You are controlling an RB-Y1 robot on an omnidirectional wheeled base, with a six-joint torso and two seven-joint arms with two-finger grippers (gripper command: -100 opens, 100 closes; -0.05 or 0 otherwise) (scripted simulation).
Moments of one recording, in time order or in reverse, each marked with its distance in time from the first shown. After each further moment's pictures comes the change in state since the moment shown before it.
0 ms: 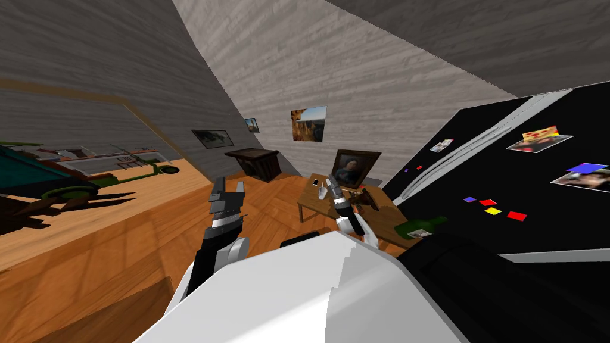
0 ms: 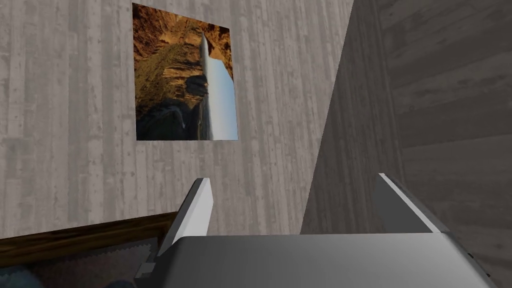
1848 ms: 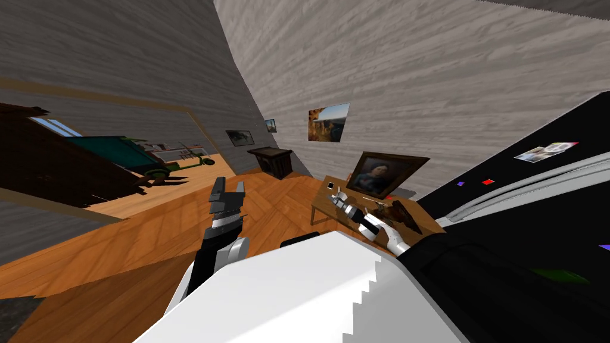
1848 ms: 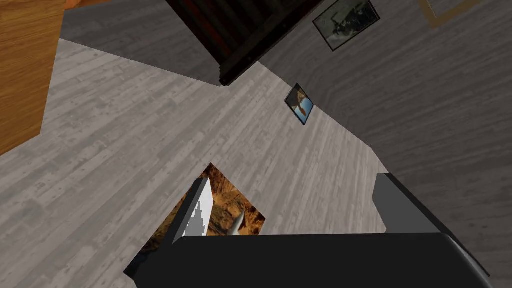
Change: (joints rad) left arm 0.000 0.000 0.000 0.000 0.000 0.000 0.000; right arm 0.004 -0.560 0.082 0.426 0.125 -0.052 0.103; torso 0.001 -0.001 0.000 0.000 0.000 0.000
